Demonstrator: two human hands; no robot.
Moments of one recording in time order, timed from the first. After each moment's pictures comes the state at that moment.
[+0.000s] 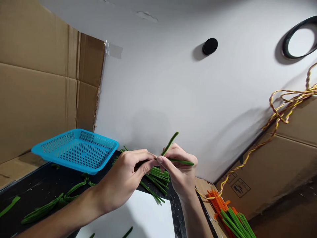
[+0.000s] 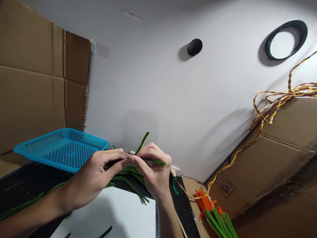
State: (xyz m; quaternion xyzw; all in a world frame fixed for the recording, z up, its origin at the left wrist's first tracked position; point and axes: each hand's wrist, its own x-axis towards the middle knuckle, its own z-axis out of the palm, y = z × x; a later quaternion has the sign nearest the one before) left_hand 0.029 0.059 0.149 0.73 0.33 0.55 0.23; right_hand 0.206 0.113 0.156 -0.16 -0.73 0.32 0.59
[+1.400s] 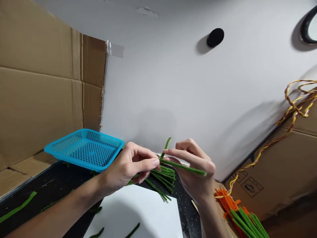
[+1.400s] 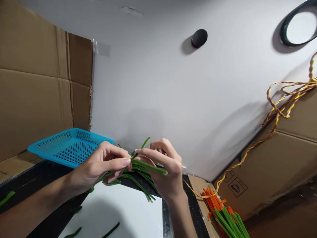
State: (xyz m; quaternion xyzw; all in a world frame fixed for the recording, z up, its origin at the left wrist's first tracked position) left_hand 0.014 0.066 0.153 0.59 0.25 0.50 0.58; right_hand 0.219 0.106 0.170 -0.19 -0.79 0.05 0.58
